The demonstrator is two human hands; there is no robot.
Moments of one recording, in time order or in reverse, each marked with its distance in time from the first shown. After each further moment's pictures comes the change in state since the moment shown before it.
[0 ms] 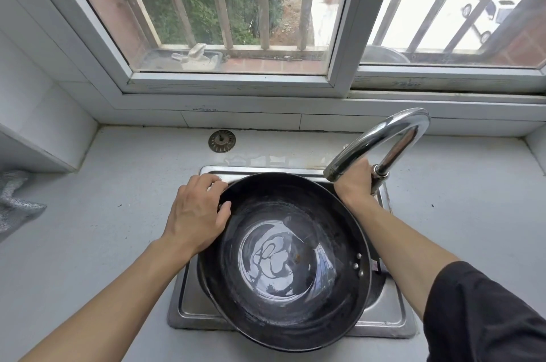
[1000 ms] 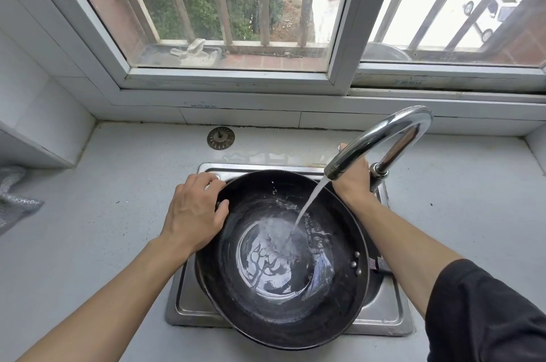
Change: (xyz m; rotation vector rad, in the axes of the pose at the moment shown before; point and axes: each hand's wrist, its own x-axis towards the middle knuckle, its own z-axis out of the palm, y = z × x) left_hand 0.000 0.000 0.003 0.006 -0.018 -0.026; right_hand 0.007 0.008 0.009 0.069 -0.024 -0.073
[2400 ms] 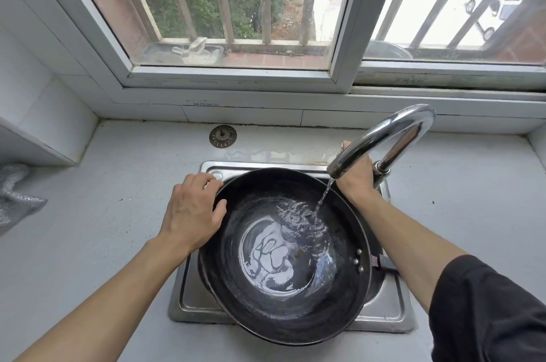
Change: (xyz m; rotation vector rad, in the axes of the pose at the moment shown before) left_hand -0.005 -0.006 -0.002 0.026 -0.026 -0.012; right_hand 0.008 0.010 0.006 0.134 -0.042 0.037
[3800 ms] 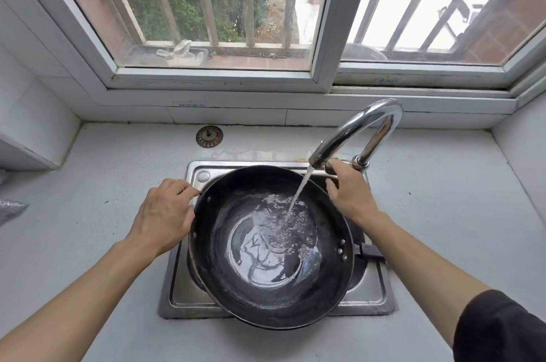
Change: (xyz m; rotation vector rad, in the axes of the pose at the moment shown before) left_hand -0.016 -0.028 -0.004 0.036 -0.040 0.090; right_hand -0.070 0.016 -0.054 -0.109 -0.142 -0.328
